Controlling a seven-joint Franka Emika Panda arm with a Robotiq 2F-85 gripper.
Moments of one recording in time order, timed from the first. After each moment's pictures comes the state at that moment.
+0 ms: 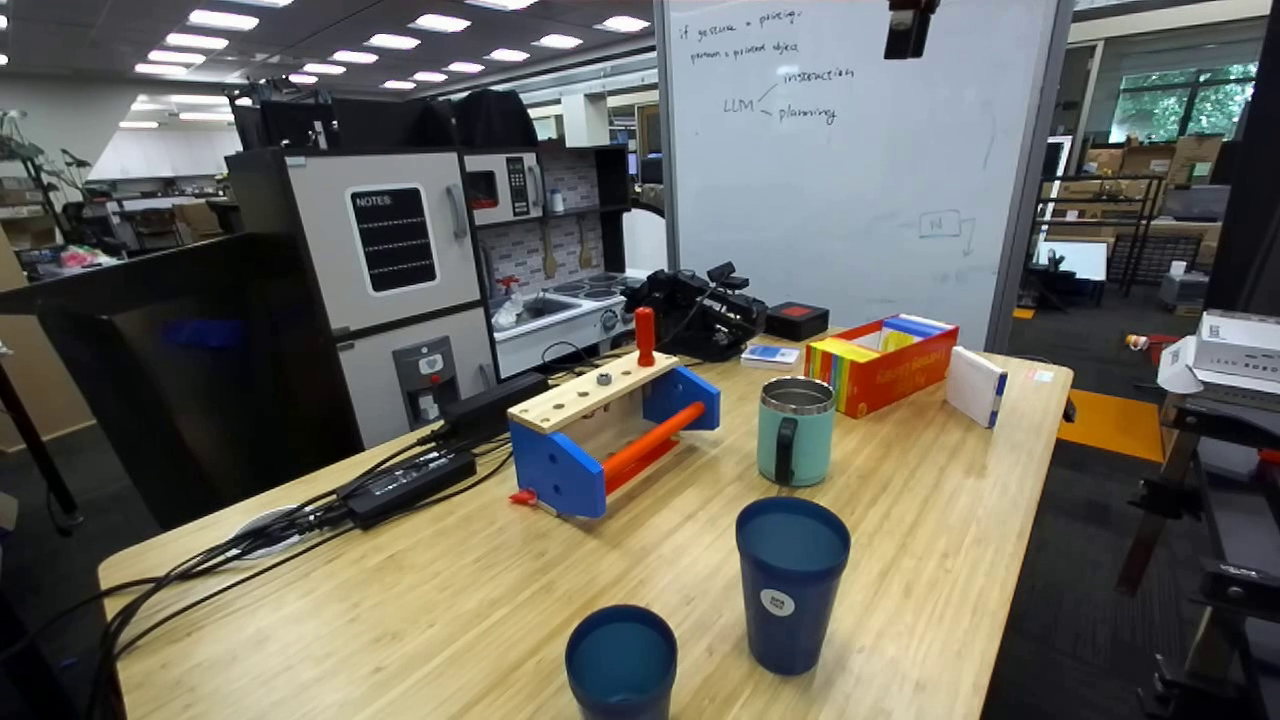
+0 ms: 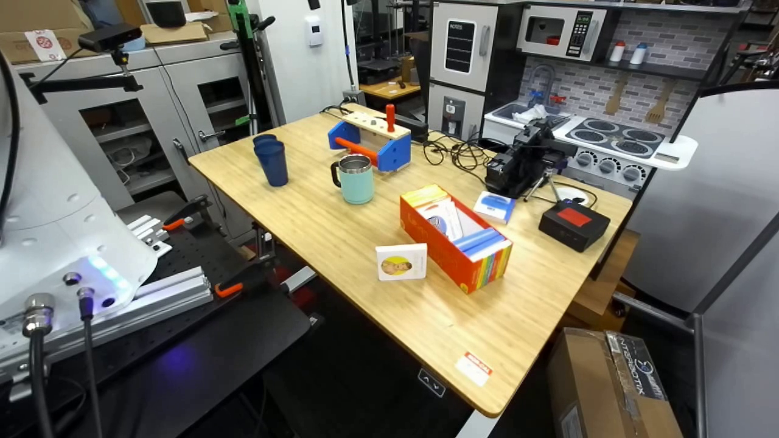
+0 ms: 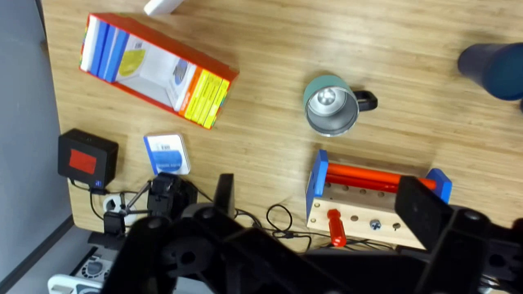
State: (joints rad) arm -0.01 -0.29 -0.03 -2.26 -0.14 2.11 -0.14
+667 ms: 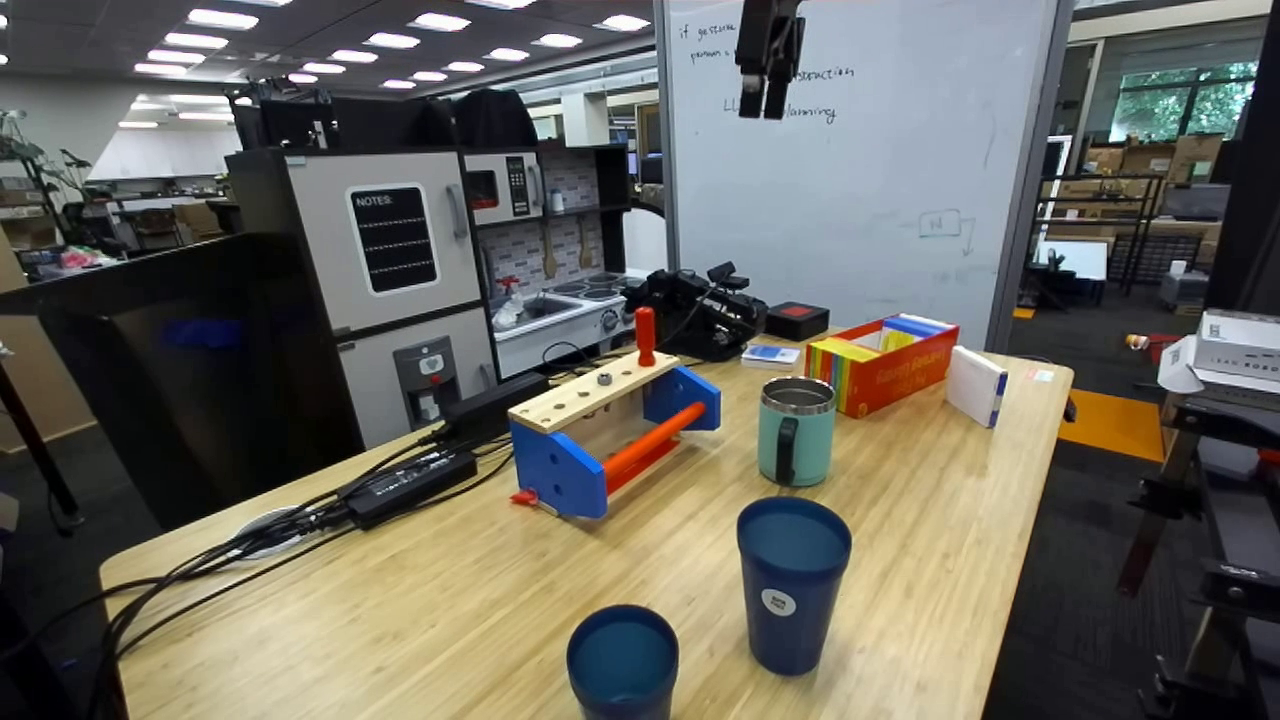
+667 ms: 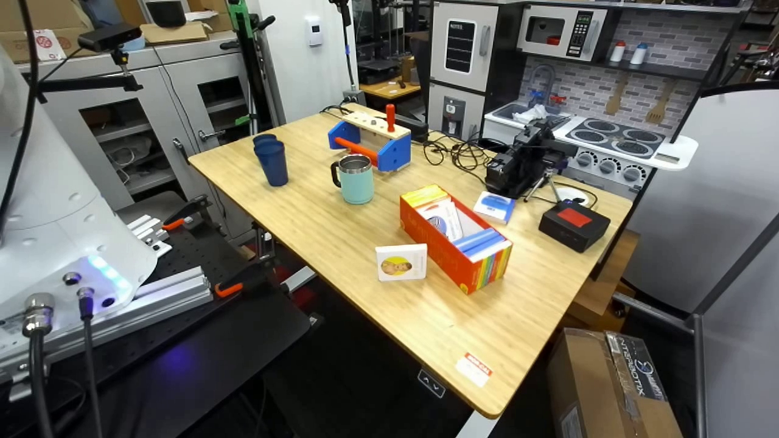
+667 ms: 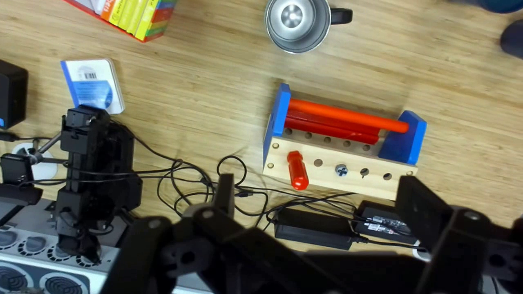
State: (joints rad) arm 0.02 0.10 -0.01 -1.96 0.00 2.21 -0.22
